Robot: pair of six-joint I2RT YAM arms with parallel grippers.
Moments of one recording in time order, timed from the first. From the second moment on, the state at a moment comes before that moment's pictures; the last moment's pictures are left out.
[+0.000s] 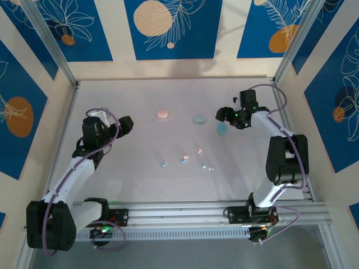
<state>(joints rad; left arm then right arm) -0.09 1.06 0.62 -0.02 0.28 -0.56 0.07 1.68 1.16 -0.50 -0.29 0.39</state>
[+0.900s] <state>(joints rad) -0.27 1.06 0.57 -0.05 0.35 -0.65 0.18 1.94 1.36 -0.72 -0.05 0.28</state>
